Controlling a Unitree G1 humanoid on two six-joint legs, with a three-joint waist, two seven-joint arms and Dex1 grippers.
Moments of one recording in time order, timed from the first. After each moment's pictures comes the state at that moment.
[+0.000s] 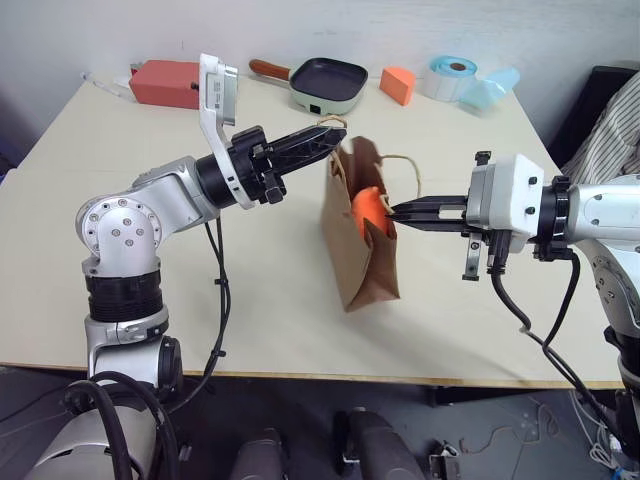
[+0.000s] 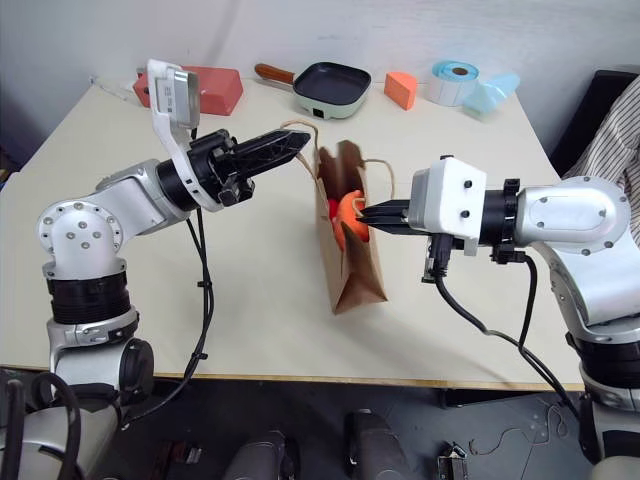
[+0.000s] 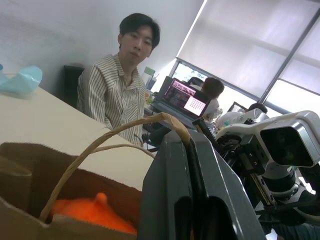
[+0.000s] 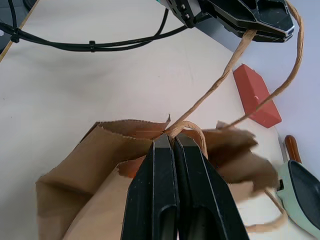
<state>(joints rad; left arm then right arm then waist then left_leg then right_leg) -0.91 0.43 0.19 -0.04 -1.09 1.05 -0.55 -0.65 -0.89 0.01 -0.40 0.42 0.32 1.09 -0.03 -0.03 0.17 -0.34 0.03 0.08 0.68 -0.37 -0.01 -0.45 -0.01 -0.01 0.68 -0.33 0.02</state>
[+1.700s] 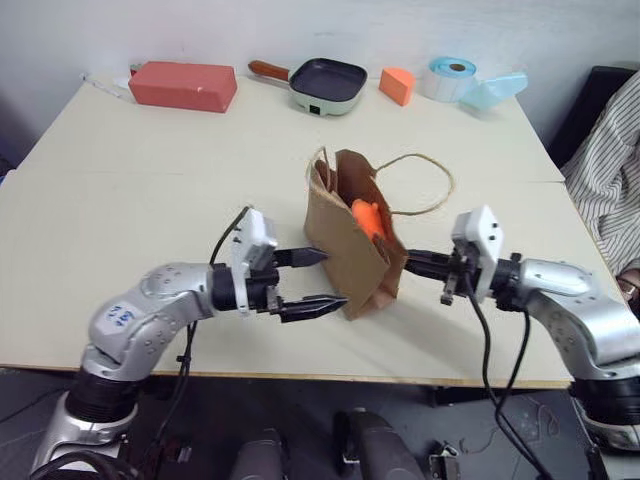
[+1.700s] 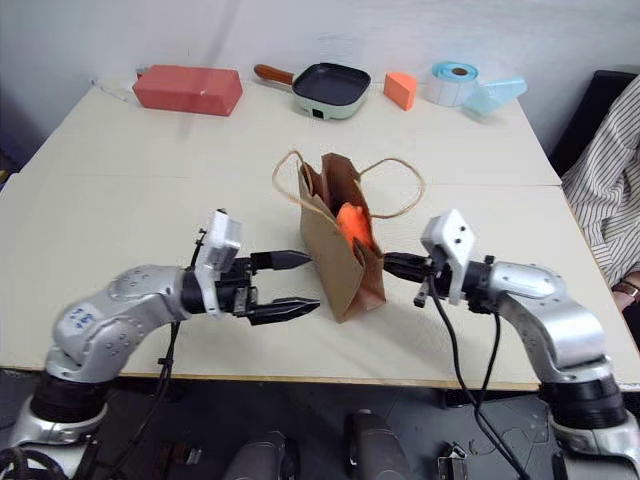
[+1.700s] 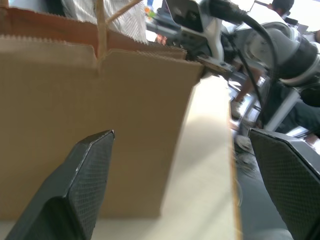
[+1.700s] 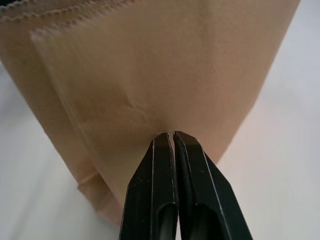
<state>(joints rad) -0.42 0.58 -0.10 -0.37 -0.74 0.66 -0.74 -0.40 -0.69 0.02 -0.25 0.53 0.54 0.90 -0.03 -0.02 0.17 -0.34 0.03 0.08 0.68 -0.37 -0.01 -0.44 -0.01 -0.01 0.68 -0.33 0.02</state>
